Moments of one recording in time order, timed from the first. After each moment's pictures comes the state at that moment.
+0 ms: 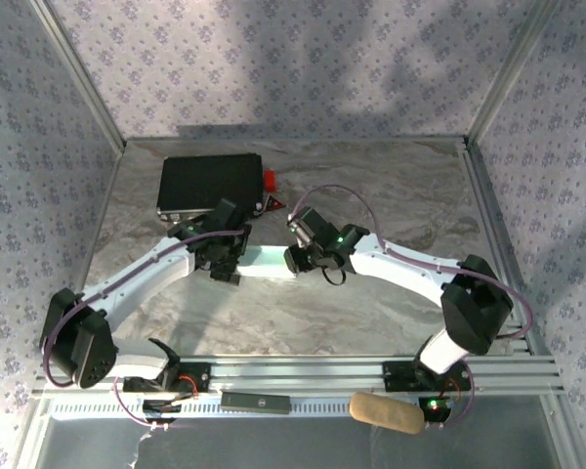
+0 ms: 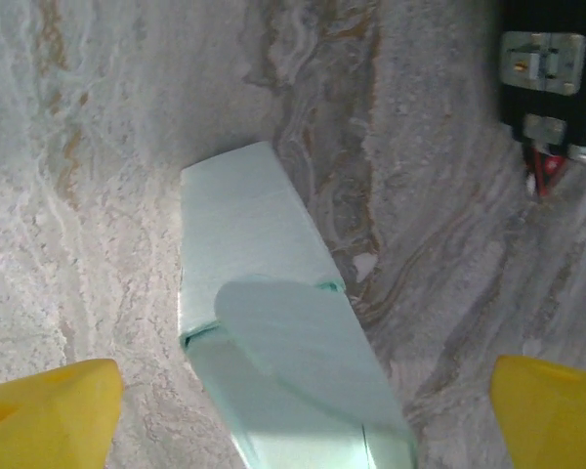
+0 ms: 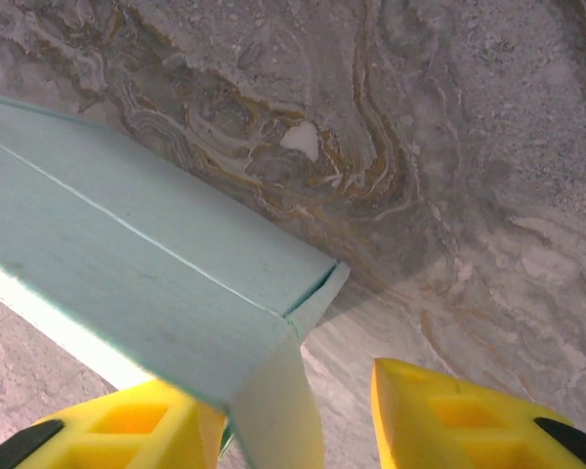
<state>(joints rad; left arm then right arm) -0.63 1.32 1.01 -0.77 -0.09 -1.90 0.86 1.58 1.14 -0.56 0.06 0.40</state>
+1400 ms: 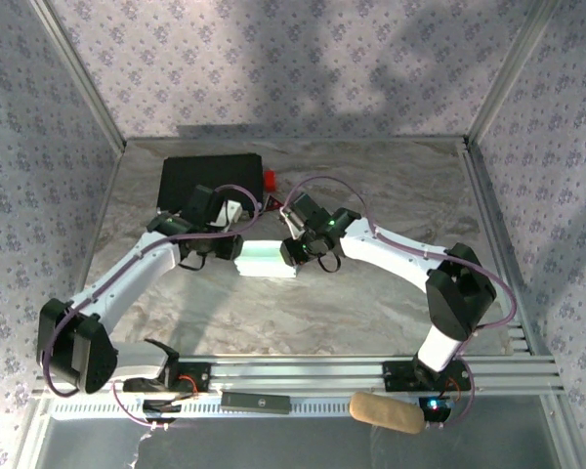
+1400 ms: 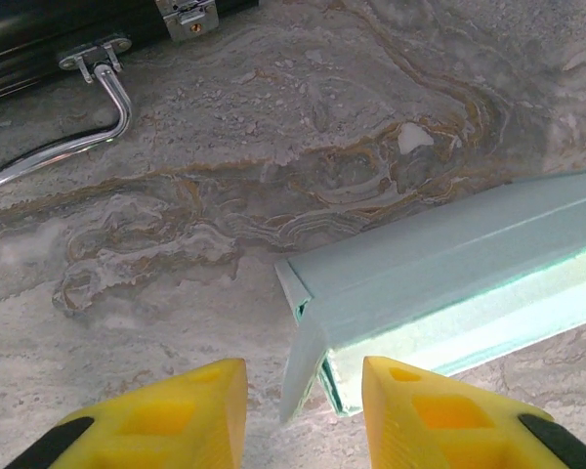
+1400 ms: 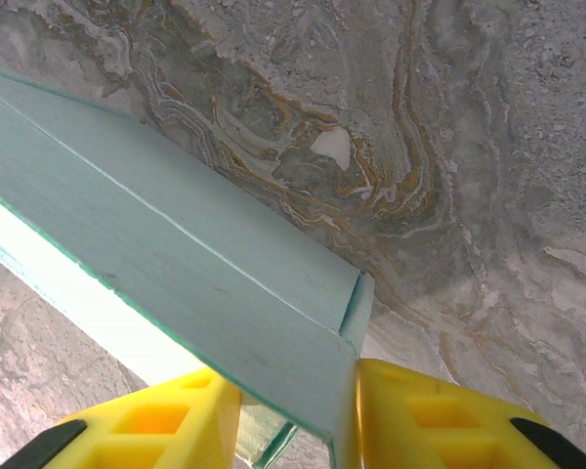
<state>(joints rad) -0.48 1.30 1.04 -0.79 0.04 -0.14 0.83 1.69 1.29 -0.67 -0.04 0.31</state>
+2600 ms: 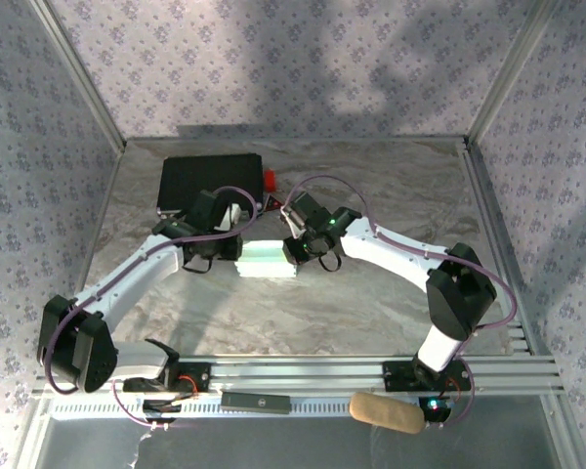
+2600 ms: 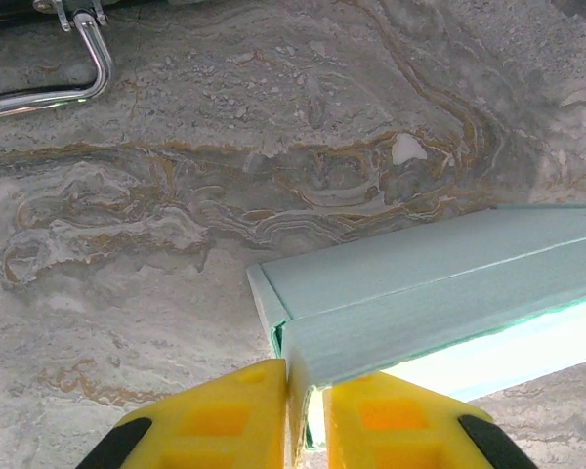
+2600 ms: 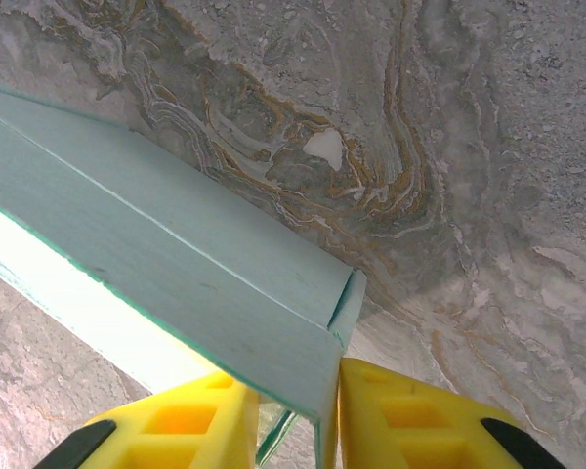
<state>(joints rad) -0.51 1.30 0.99 -0.74 0.04 -0.33 0.82 1.69 1.30 -0.68 -0.03 0.31</state>
